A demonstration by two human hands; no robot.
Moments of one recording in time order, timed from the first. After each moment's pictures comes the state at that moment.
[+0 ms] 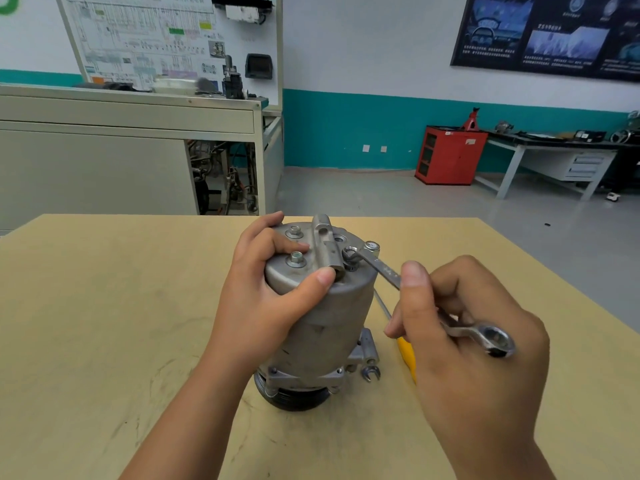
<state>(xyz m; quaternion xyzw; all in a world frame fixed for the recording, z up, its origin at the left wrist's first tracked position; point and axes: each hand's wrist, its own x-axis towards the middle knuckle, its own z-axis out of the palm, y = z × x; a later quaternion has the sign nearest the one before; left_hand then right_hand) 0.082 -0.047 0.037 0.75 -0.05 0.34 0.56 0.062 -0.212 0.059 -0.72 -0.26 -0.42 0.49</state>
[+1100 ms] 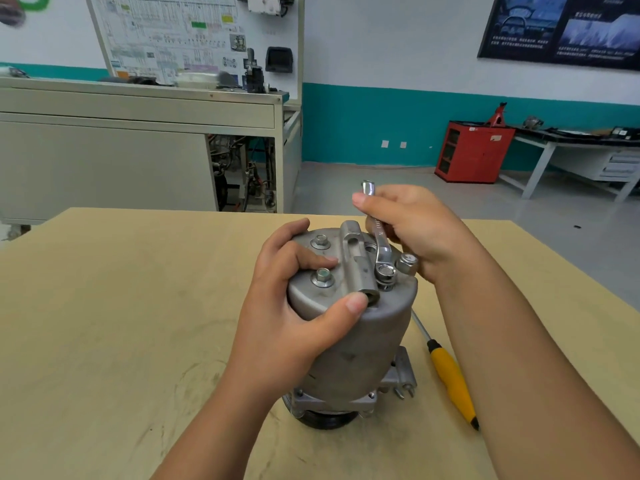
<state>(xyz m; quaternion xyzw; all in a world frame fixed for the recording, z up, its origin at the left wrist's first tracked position) 0.075 -0.040 0.036 0.74 -0.06 0.34 0.58 0.194 -0.159 0.097 -0.74 -0.22 0.04 0.63</state>
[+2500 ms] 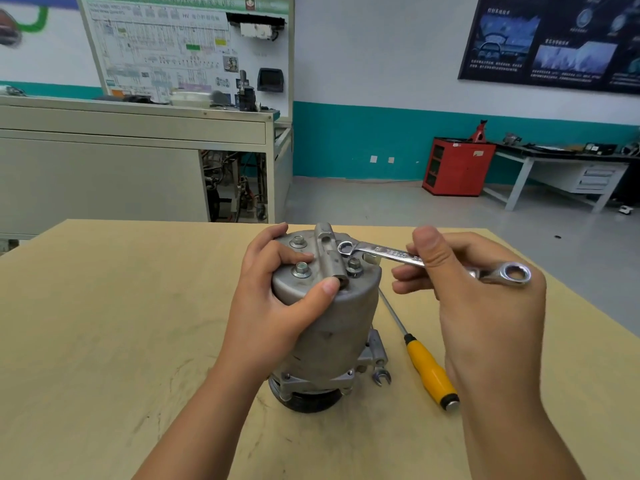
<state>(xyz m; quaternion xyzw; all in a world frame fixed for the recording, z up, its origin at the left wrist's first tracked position) 0.071 -0.043 0.033 0.74 -0.04 0.35 0.57 0.069 -0.203 0.089 -0.65 -0.17 -0.26 0.69</state>
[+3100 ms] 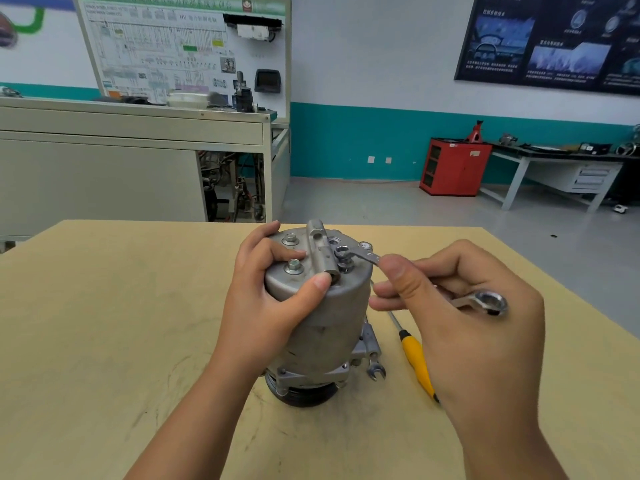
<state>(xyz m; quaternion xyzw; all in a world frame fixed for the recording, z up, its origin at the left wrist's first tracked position) 0.069 -0.042 0.033 0.74 -0.04 0.36 0.57 0.046 -0.205 0.083 -0.66 -0.22 -0.28 0.66</state>
